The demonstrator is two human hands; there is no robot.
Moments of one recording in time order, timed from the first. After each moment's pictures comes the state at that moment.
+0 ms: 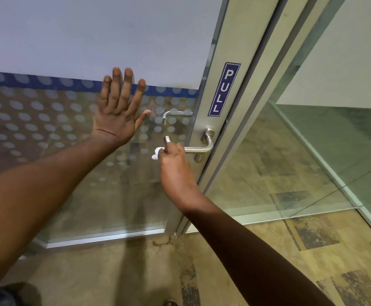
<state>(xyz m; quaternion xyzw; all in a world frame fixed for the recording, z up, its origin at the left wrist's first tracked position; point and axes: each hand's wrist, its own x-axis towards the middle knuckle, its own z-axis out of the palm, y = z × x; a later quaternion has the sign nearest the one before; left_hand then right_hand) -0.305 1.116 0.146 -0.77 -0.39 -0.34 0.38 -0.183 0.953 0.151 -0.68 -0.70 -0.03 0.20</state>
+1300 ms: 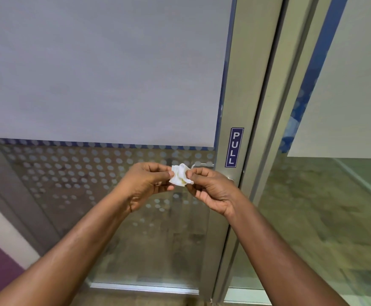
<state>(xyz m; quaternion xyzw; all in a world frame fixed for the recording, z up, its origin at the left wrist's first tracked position) -0.316 0.949 0.277 -0.48 -0.43 -0.44 -0.62 -0.136 0.942 0.254 -0.36 -0.30 0.71 0.53</state>
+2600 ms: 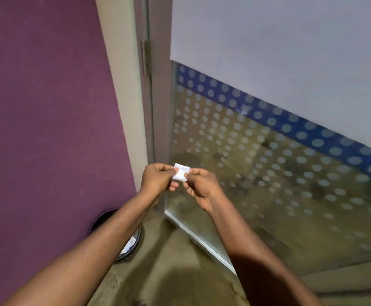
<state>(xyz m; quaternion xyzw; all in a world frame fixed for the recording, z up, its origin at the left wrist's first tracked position) -0.642 0.943 0.125 -0.23 -0.68 -0.56 -0.41 -0.530 0.992 0.132 -0.51 -0.39 0.71 0.30</state>
